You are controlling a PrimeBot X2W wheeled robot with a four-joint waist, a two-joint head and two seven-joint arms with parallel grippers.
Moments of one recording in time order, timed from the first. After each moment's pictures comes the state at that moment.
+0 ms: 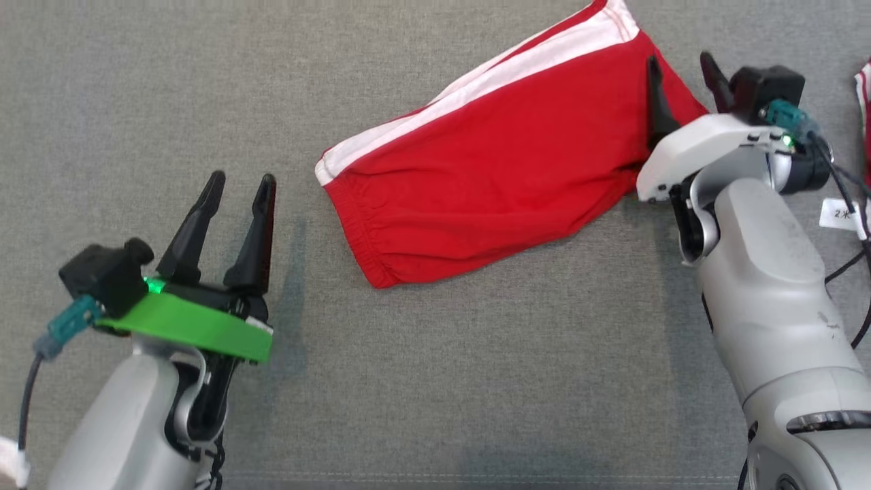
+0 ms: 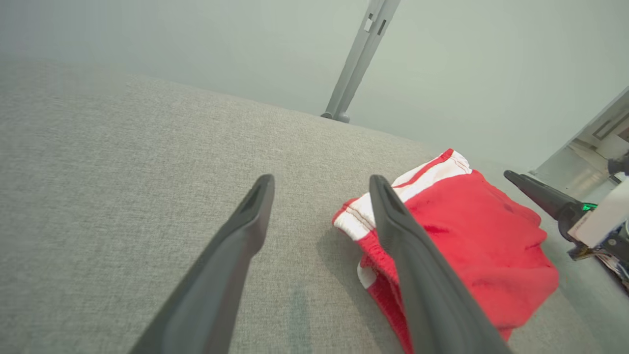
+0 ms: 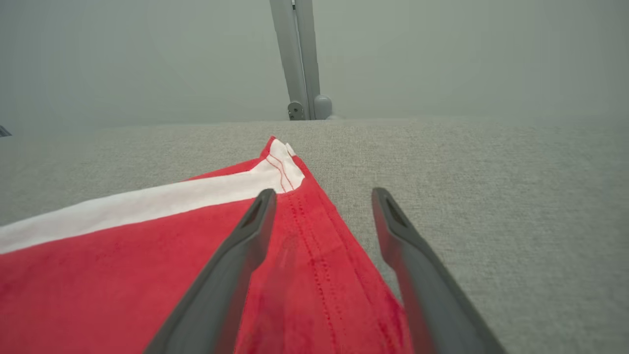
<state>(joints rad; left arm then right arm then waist) -0.46 0.39 -0.48 0.22 -0.88 -0.10 -0.26 -0.93 -0.05 -0.09 0.93 0.01 0.13 -0.26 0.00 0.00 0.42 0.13</state>
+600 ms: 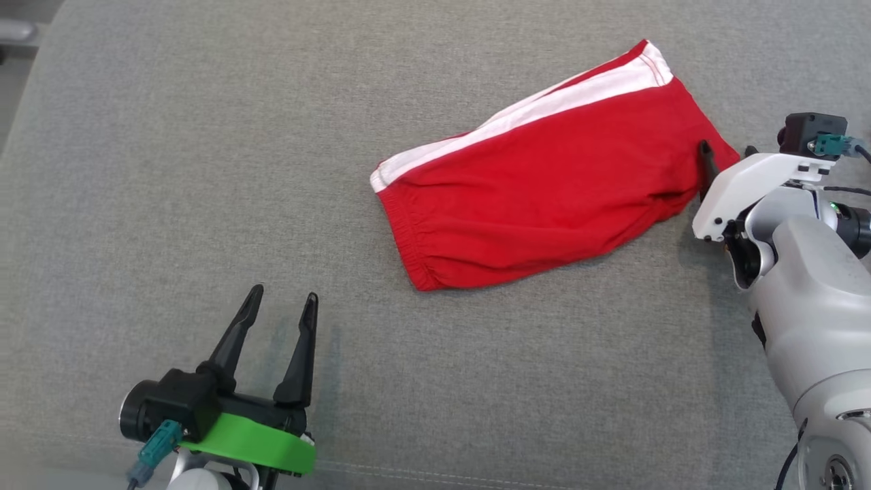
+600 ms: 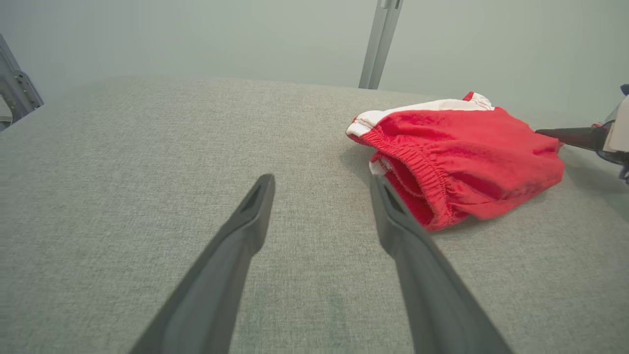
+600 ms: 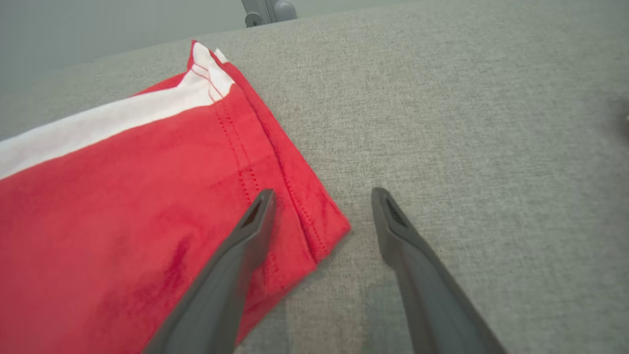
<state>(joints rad) -0.07 0.17 -0.25 0.09 -0.34 -0.12 -0.26 -0.92 -0.16 -0.15 1.17 0.14 0.13 -0.07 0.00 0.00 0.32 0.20</state>
